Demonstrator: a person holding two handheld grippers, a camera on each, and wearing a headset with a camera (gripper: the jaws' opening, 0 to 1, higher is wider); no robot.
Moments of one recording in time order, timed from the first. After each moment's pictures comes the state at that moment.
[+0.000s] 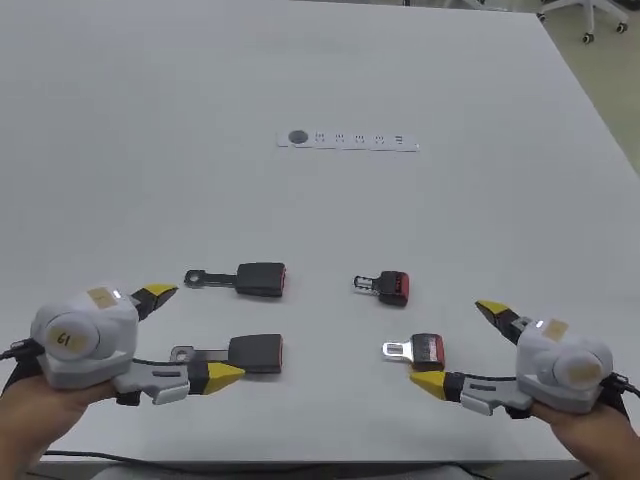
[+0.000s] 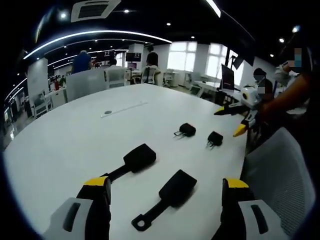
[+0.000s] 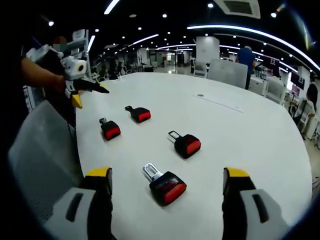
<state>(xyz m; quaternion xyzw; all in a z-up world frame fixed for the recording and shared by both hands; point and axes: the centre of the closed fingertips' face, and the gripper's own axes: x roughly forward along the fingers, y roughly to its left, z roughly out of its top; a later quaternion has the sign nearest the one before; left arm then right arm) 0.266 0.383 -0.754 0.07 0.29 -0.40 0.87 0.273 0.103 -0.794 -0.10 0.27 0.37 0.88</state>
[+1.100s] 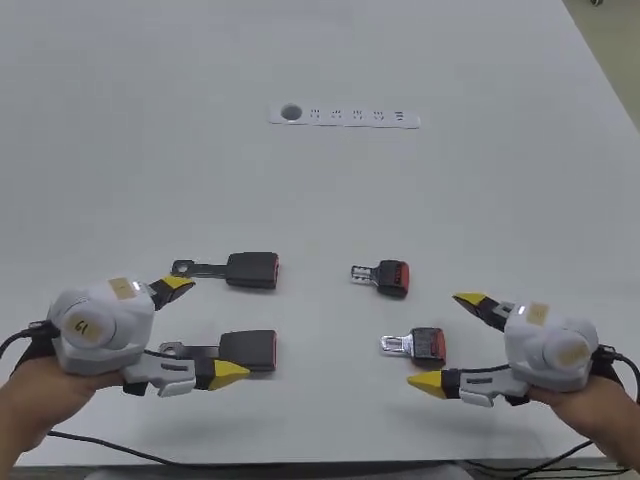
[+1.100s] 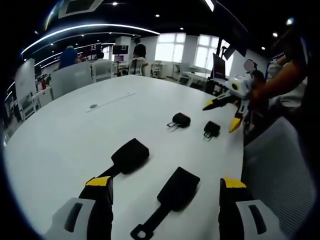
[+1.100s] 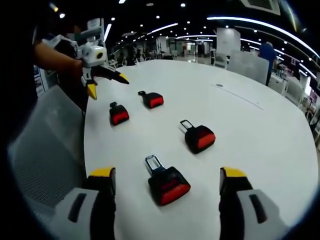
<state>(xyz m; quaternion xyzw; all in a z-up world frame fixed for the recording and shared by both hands) 0.281 0.364 -0.783 0.09 0.31 -0.45 0.83 0.277 0.113 -0.821 -0.13 0.31 0.44 0.83</state>
